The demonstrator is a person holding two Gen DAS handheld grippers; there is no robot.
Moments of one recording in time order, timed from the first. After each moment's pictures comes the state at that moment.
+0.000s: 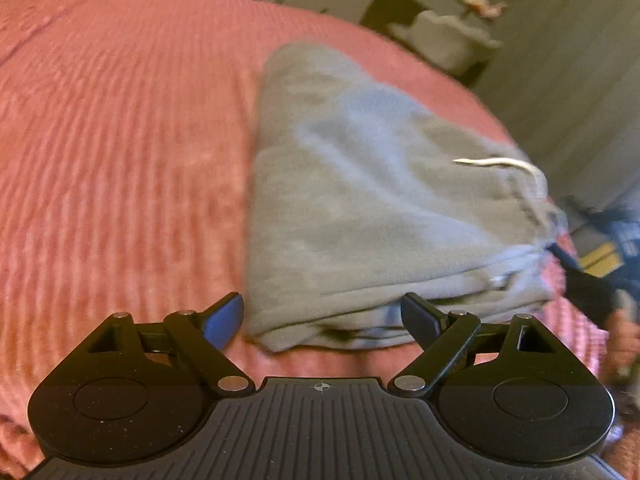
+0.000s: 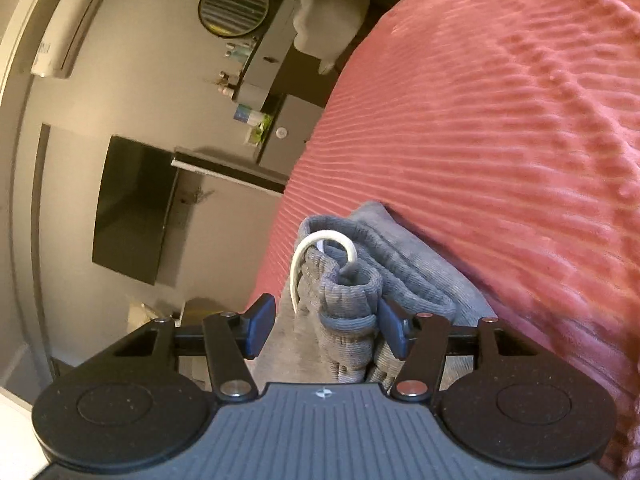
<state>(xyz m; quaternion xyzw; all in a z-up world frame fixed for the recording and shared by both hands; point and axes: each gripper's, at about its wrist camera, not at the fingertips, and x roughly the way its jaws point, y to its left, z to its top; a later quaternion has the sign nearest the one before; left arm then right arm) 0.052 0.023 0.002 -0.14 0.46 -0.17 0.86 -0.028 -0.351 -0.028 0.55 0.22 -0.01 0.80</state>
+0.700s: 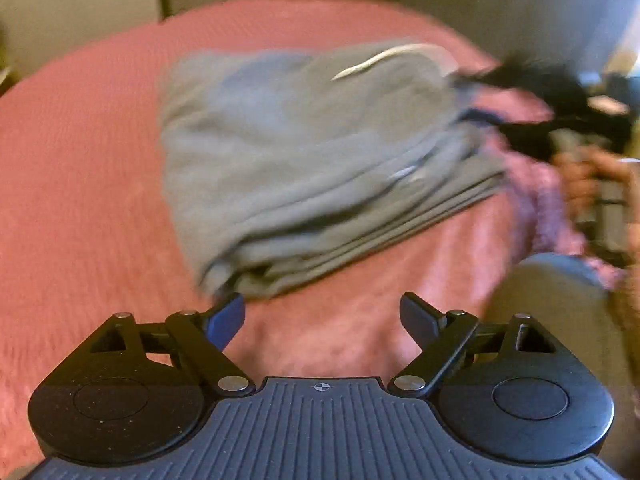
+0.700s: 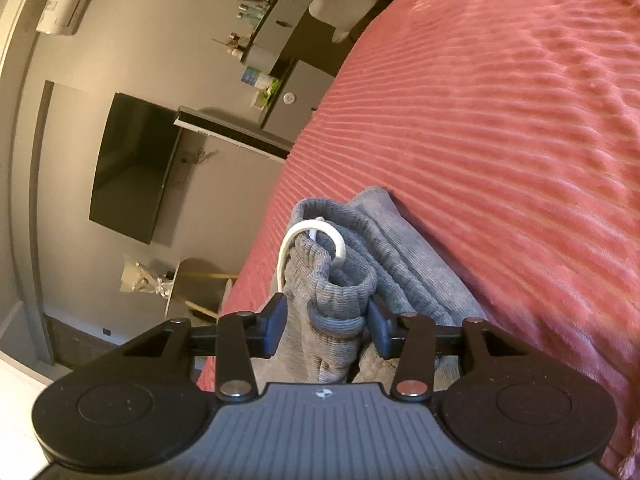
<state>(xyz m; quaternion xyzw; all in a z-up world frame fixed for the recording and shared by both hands) 0.009 -0.055 0.053 0.08 0.47 -0.25 0.84 -0.009 -0.362 -0.032 0.52 0.26 0.03 0.81</state>
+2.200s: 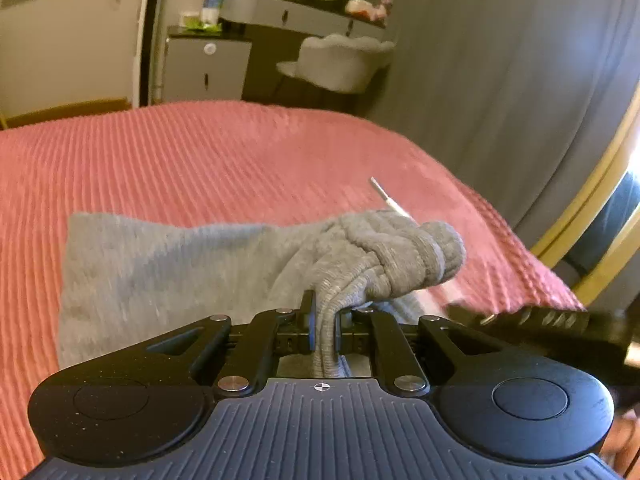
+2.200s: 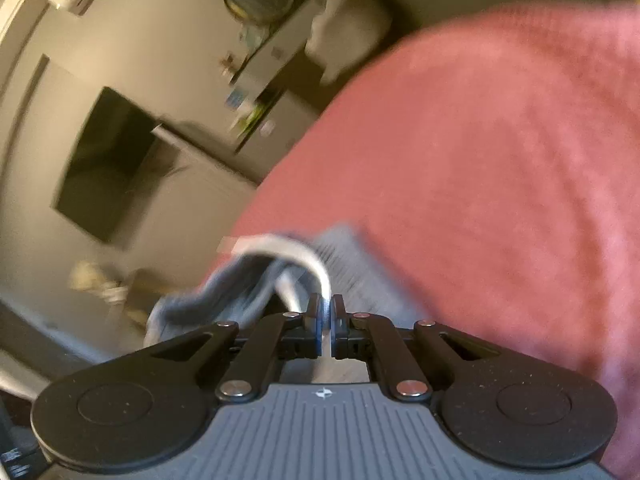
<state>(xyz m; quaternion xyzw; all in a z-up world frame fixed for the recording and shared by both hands) 0.116 -0.113 0.070 -0.03 0.37 -0.27 0.89 -0.026 -0.344 -0.007 0.47 0.25 -0.02 0.84</state>
